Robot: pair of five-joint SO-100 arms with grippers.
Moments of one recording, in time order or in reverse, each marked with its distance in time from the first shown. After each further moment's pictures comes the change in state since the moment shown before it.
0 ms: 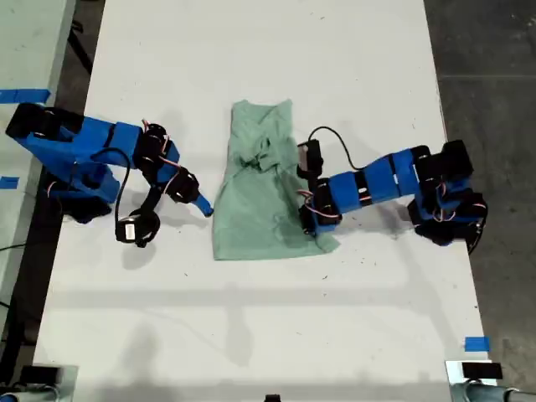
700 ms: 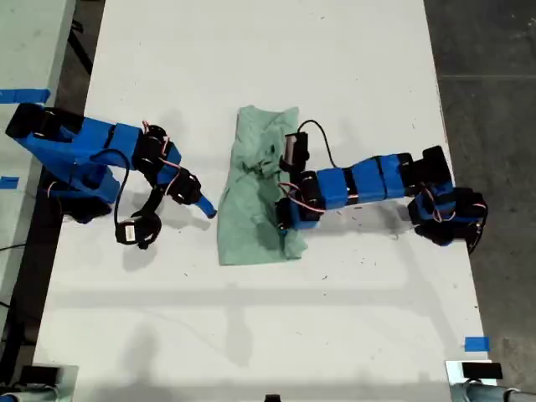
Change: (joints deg) arm 0 0.4 -0.1 0.0 -2.8 -0.4; arm 1 1.5 -12.7 -29.1 1.4 4.8
